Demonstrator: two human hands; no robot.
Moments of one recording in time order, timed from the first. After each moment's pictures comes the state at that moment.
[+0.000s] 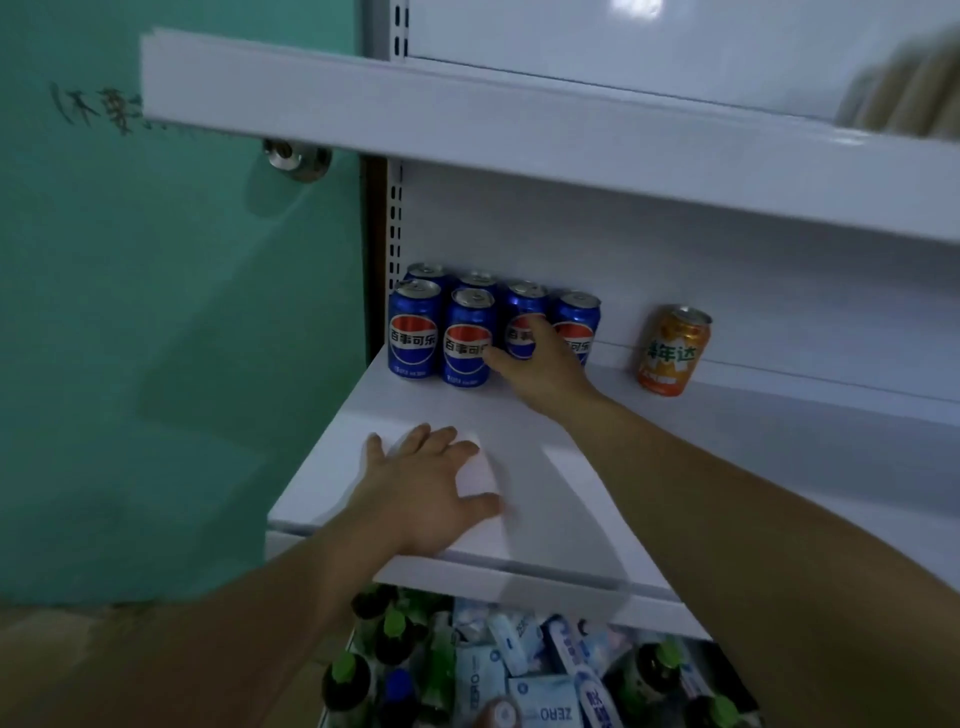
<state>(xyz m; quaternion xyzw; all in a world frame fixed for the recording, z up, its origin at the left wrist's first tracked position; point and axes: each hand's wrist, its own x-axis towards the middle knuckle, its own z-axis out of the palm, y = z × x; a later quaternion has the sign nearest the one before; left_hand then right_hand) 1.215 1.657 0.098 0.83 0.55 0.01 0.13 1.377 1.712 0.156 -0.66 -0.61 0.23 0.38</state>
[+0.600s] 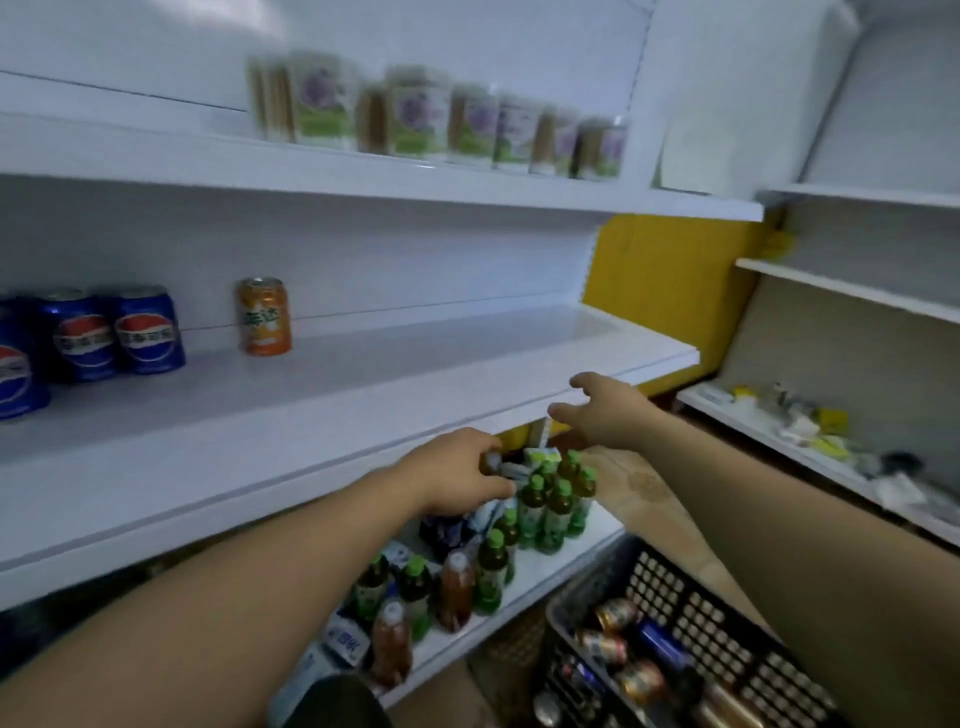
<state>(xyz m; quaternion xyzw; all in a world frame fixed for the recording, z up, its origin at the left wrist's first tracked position) 1.486 1.443 0.133 0.95 0.18 0.00 0.25 1.639 1.311 0.180 -0.91 -0.34 0.09 0.20</state>
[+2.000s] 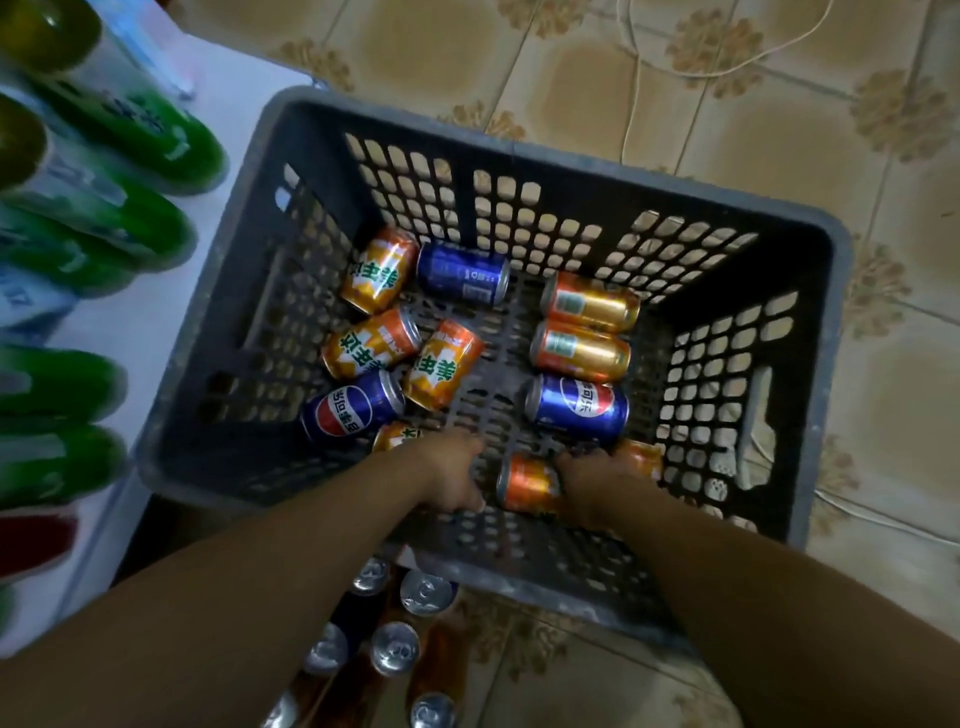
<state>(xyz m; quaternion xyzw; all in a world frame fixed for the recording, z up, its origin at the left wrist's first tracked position) 1.826 1.181 -0.437 0.81 -0.09 -0.57 0.12 1.806 0.987 -0.476 -0.83 -0.11 0.54 -0.02</state>
